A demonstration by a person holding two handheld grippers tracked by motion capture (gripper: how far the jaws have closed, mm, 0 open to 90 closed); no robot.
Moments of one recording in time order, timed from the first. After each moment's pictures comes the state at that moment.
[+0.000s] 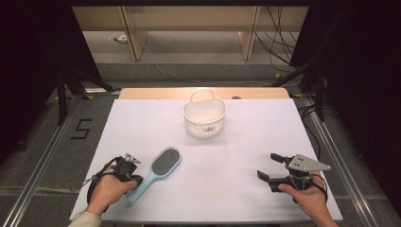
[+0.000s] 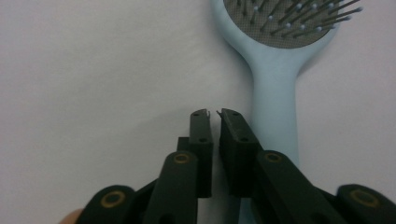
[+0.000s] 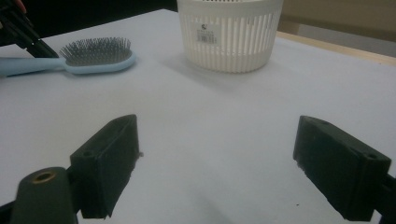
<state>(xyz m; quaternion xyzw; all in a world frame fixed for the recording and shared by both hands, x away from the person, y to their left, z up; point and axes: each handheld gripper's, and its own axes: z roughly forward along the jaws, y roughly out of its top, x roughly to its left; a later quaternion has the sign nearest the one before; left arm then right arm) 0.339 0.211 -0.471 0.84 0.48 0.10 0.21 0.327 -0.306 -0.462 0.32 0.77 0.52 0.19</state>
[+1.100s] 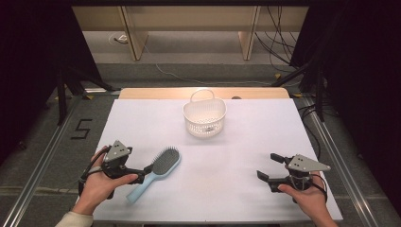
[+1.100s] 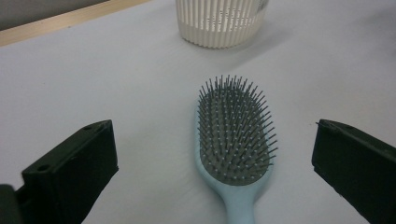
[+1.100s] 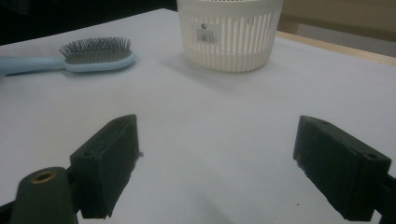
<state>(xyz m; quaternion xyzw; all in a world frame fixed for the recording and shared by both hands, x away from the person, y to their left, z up) 0.336 0.216 -0.429 0.78 0.41 0.19 0.43 0.327 -0.305 -0.462 0.32 0.77 0.52 0.19</state>
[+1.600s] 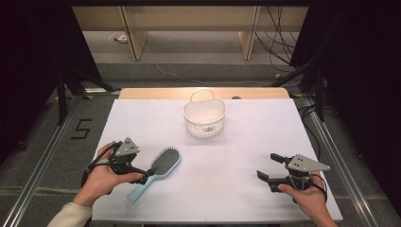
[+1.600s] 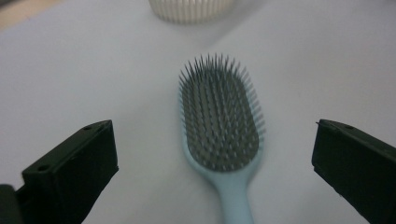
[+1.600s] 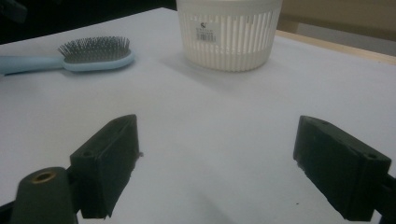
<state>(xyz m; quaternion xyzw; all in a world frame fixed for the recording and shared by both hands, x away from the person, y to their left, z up) 0.348 0.202 -0.423 0.85 0.37 0.15 0.34 0.327 -0.305 -0.463 0.32 0.77 0.52 0.19</state>
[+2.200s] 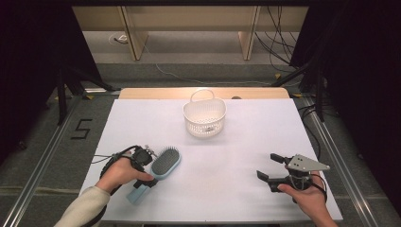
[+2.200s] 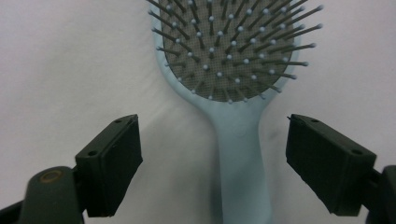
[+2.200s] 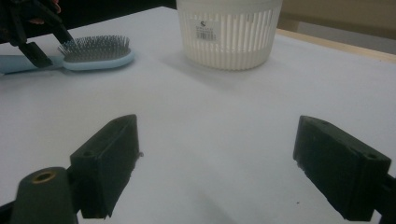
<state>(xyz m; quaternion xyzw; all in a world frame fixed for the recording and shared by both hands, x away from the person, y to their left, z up) 0.376 0.173 -0.460 0.91 0.40 0.05 0.13 0.328 -0.305 -0.463 0.32 0.77 0.52 0.19</state>
